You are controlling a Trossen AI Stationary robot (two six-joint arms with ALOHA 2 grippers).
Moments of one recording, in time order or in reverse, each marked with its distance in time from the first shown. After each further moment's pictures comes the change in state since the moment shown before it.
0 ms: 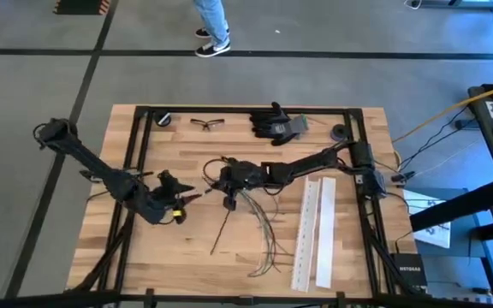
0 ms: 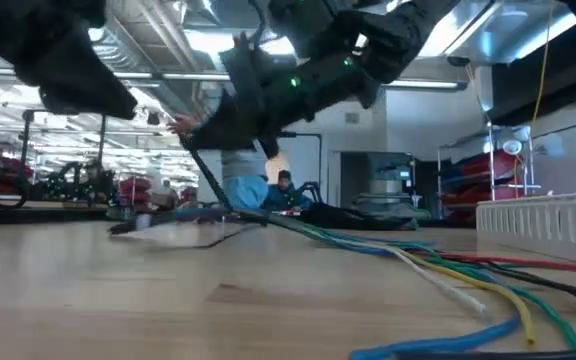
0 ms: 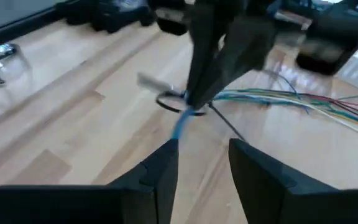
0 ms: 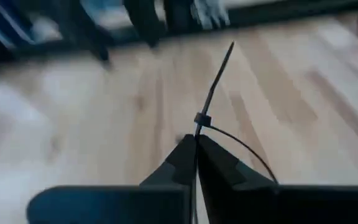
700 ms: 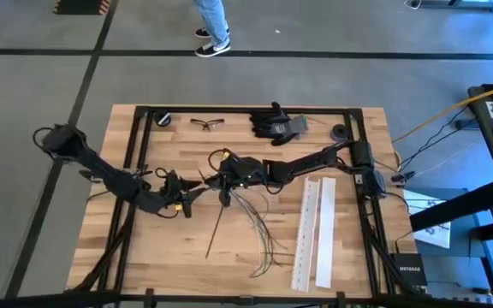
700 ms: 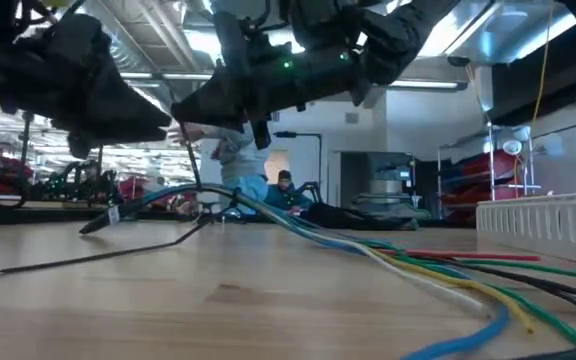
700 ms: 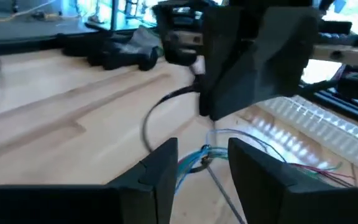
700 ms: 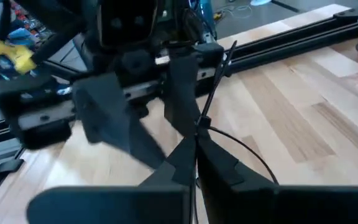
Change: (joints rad) left arm 0.122 0.308 -0.248 1.051 -0.013 0.303; right arm -0.001 0.002 0.000 0.089 0.010 0.088
